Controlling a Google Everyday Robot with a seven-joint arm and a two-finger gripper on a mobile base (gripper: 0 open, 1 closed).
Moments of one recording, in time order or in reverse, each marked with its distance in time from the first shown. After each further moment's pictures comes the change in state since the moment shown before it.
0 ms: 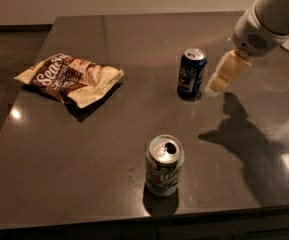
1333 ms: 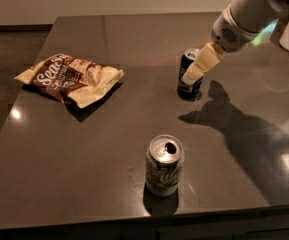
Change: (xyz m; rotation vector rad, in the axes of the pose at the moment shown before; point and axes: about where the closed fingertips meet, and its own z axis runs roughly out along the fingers) arm -0.040 -0.018 0.048 -0.086 -0.058 0.144
